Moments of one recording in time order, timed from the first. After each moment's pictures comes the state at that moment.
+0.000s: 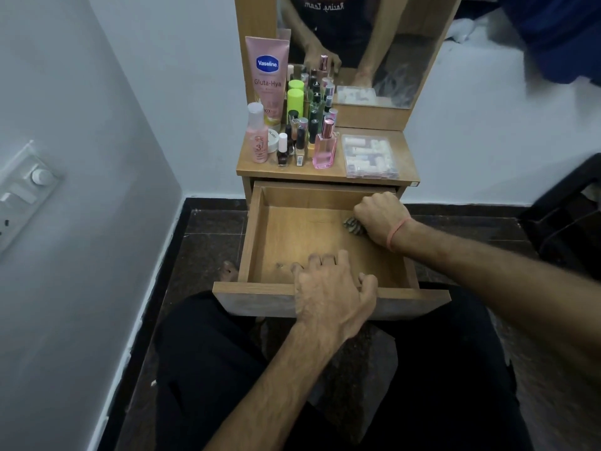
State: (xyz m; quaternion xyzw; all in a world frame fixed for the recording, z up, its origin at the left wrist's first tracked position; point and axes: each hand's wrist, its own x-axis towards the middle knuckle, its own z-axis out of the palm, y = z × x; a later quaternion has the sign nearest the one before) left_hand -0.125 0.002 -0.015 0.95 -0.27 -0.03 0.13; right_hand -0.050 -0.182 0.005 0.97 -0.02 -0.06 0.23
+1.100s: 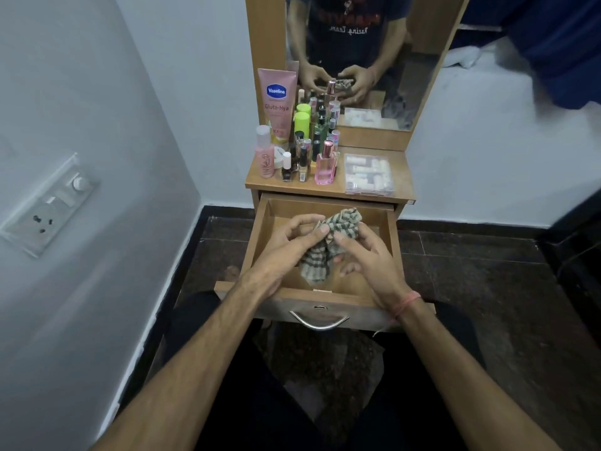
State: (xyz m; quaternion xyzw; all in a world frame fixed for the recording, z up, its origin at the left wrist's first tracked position) left_hand -0.040 0.039 0.019 0.68 -0.11 -0.27 0.67; right_hand -0.127 -0.138 0.006 0.68 -0.11 0.06 -0.72
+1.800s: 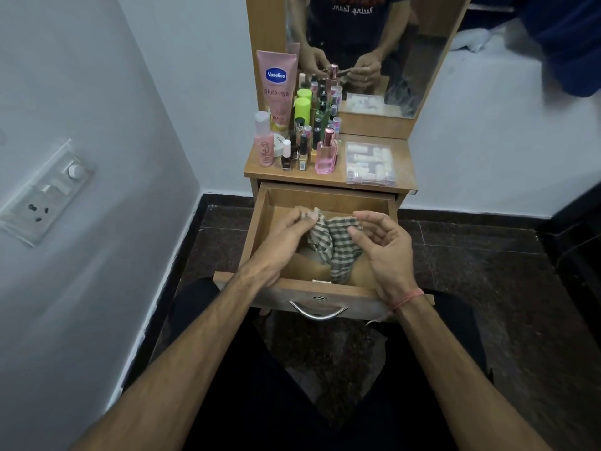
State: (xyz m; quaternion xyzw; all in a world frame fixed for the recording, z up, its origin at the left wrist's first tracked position) left_hand -0.034 0.036 0.005 0.67 -0.11 -0.27 0.68; right_hand -0.132 -0.145 -0.001 0.65 -0.15 0.22 -0.71
